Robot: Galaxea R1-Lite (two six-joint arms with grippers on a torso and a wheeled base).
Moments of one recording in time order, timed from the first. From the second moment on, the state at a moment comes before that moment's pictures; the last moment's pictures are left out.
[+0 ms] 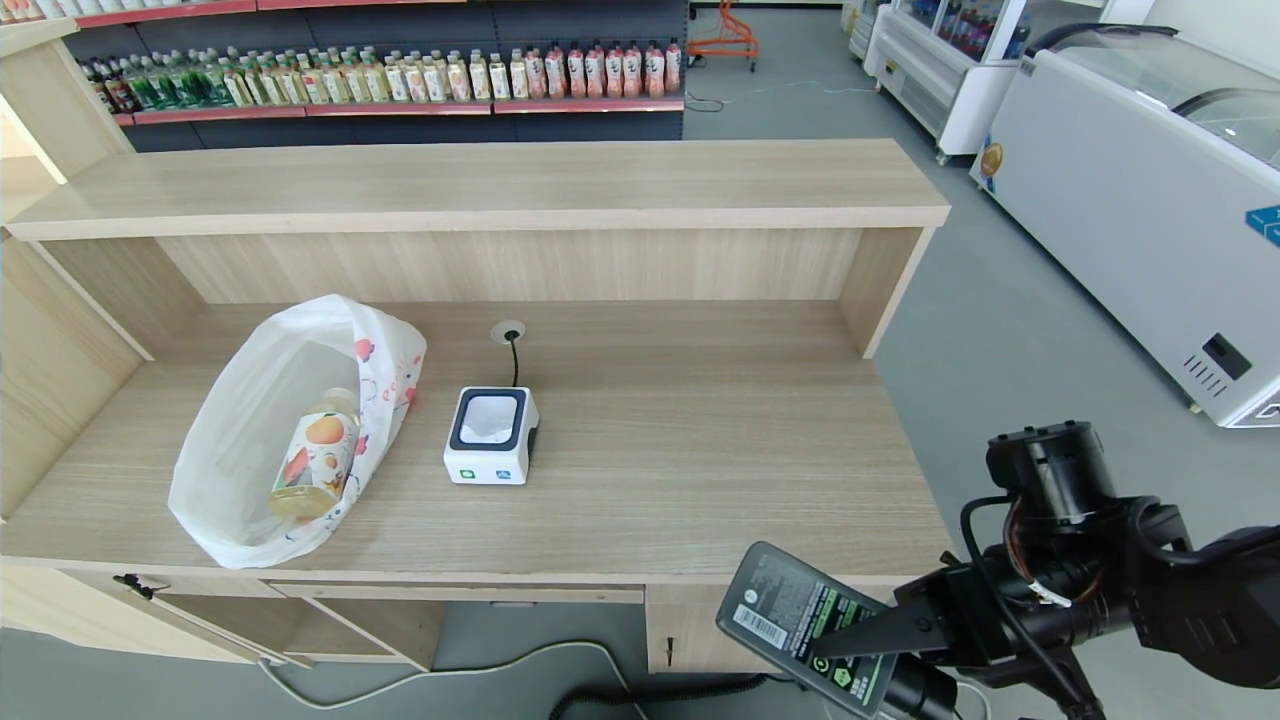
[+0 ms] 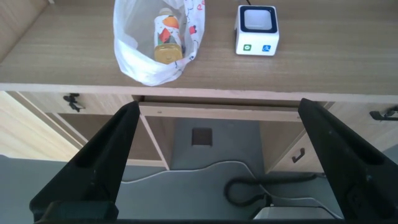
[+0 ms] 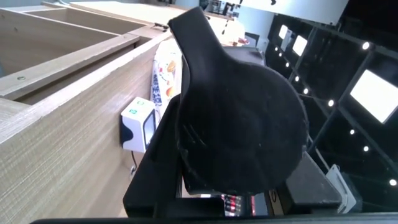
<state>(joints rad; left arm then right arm) 0.00 0.00 0.00 0.00 0.02 0.00 0.36 1.75 -0.56 -0.49 1.22 -2.80</state>
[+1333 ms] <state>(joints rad) 0.00 0.00 0.00 0.00 0.02 0.00 -0.17 1.39 -0.79 -0.03 1.06 -0.41</state>
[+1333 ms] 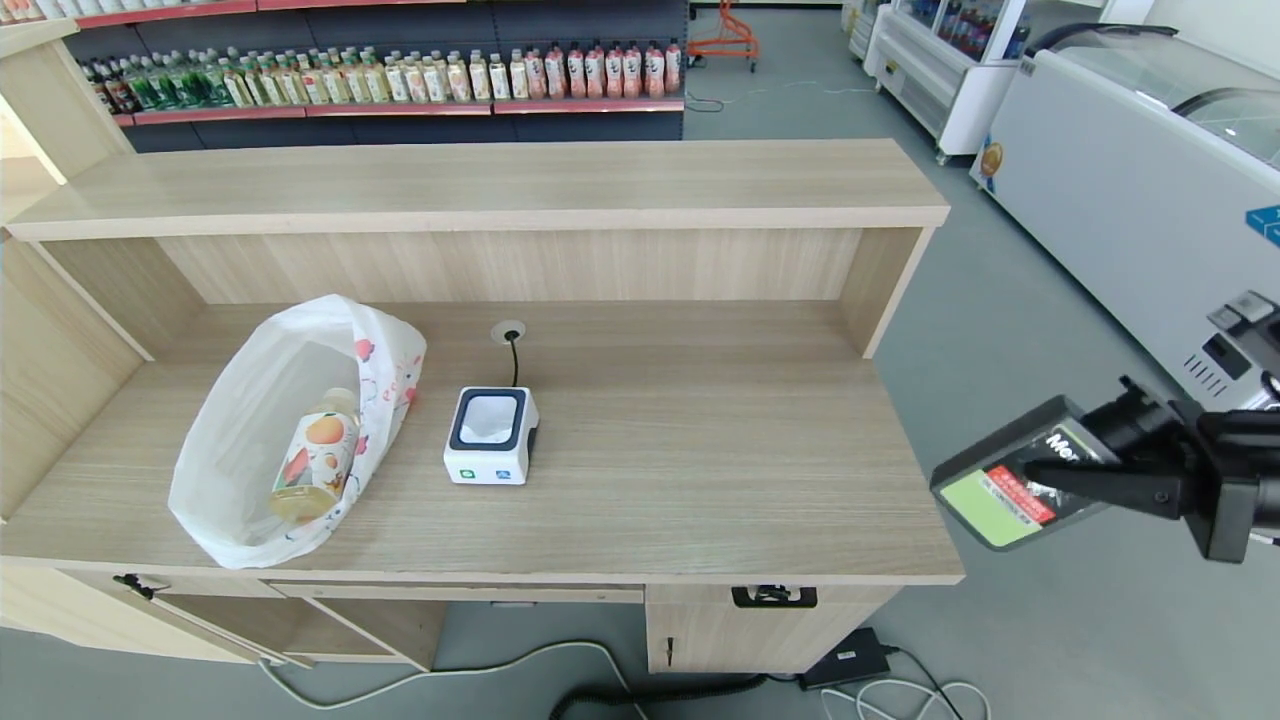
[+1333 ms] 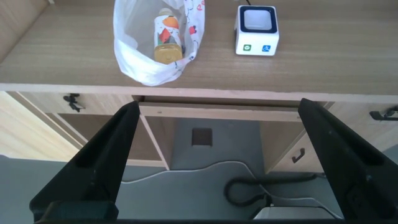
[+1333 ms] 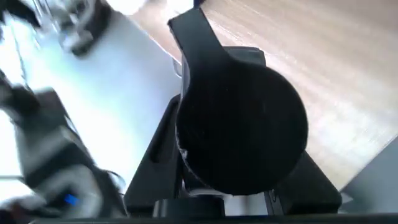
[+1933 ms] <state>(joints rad) 0.00 0.00 0.00 0.00 0.02 0.00 -0.08 1.49 -0.92 -0.33 0.83 0.67</state>
